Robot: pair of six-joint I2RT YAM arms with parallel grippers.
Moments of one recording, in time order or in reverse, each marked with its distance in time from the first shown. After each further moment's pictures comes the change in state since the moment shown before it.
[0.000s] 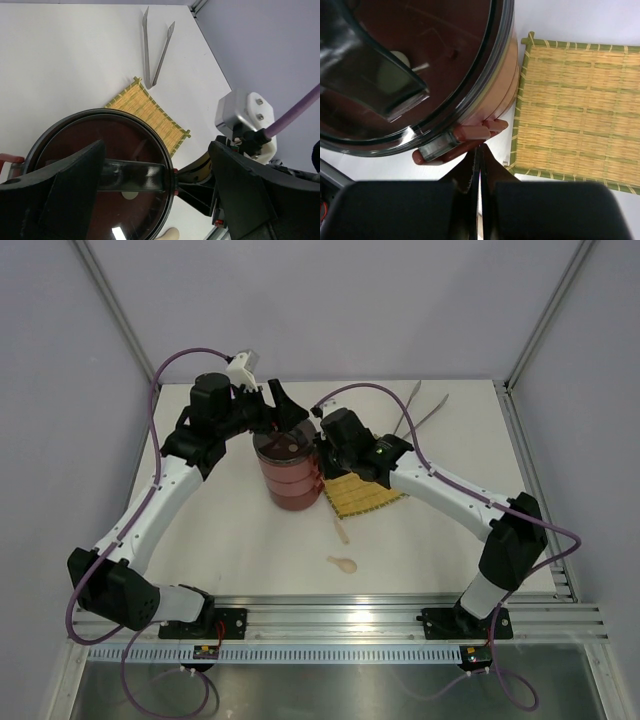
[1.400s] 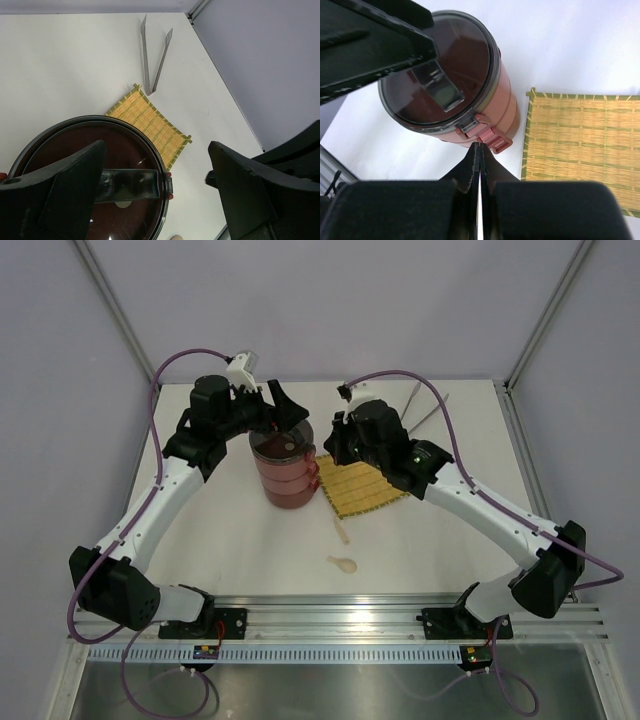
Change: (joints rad) left arm 0.011 0.000 -0.047 0.089 0.016 0.004; right arm -0.025 -0.190 -0.082 0.165 0.011 0.027
